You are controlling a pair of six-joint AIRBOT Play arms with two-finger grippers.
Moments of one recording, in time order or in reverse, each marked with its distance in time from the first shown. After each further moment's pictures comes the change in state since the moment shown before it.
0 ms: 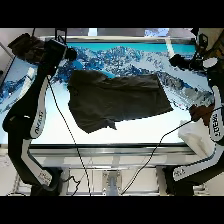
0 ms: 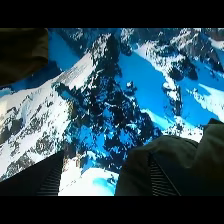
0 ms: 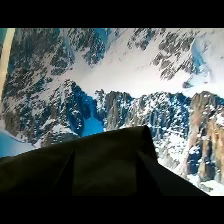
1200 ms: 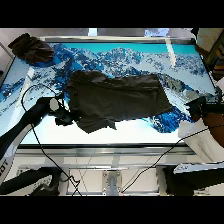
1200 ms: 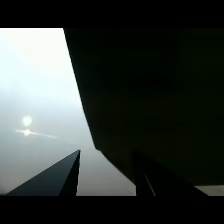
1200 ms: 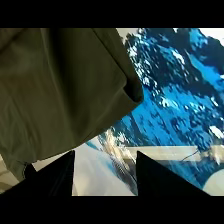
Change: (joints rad) left arm 0.035 0.605 -1.268 -0.718 0.016 -0.173; right arm -0.562 0.086 -0.455 0.193 0.707 -0.154
